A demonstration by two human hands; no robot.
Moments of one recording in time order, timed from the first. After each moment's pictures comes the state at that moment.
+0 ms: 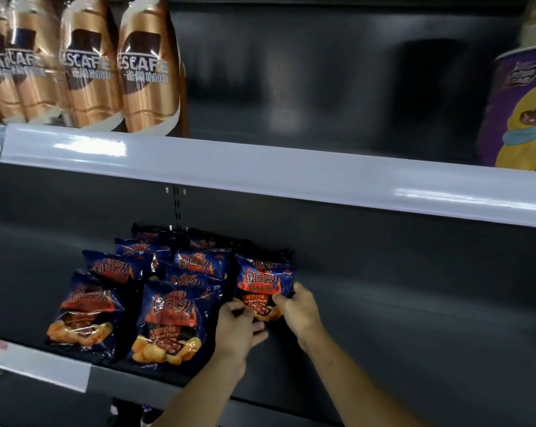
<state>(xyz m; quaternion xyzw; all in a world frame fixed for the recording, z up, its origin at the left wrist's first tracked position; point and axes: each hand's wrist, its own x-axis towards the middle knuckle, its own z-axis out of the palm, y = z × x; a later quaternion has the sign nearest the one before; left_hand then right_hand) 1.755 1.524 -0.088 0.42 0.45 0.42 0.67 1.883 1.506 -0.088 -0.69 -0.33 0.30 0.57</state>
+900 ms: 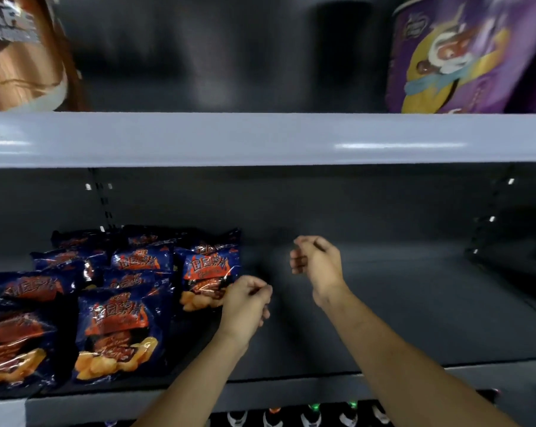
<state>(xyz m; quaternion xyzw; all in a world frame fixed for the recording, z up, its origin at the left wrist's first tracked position) 1.805 1.482 -0.073 0.65 0.34 0.31 0.61 1.933 1.417 -0.028 -0.58 -0.19 0.23 0.76</state>
